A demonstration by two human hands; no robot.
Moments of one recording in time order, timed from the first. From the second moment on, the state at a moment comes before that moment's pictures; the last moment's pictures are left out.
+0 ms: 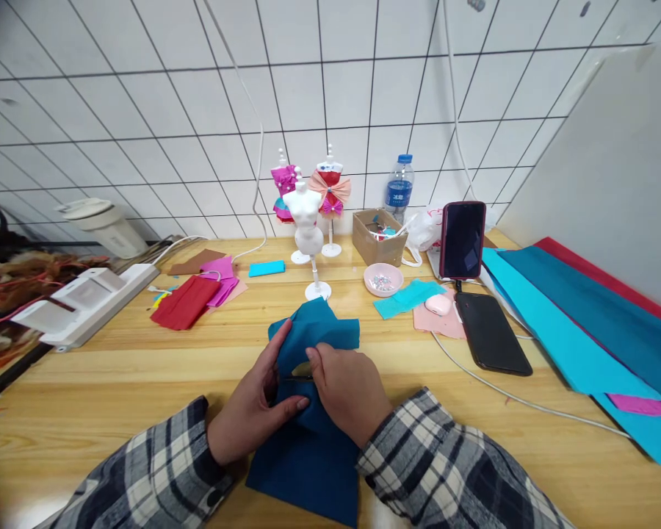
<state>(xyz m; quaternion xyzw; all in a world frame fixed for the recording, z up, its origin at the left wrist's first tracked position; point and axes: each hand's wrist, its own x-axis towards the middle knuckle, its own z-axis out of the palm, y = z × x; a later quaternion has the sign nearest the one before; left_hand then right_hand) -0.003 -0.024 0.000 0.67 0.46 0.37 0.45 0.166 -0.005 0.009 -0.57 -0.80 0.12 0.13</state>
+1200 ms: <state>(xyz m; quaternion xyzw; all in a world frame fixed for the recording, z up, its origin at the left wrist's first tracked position) -0.003 -0.025 0.001 0.70 0.46 0.36 0.42 0.161 -0.008 0.010 -0.56 -0.80 0.15 0.13</state>
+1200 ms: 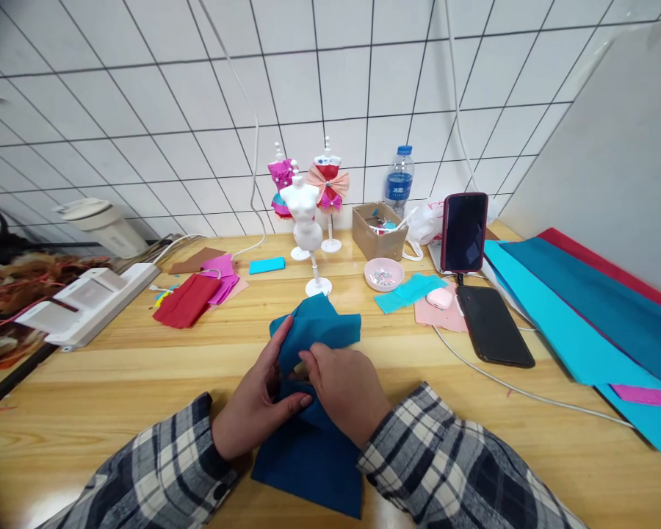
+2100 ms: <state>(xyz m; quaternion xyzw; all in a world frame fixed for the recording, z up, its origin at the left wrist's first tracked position) -0.016 -0.028 0.006 0.81 0.40 0.14 0.41 0.230 0.037 0.008 -0.60 -0.76 0.22 0.07</state>
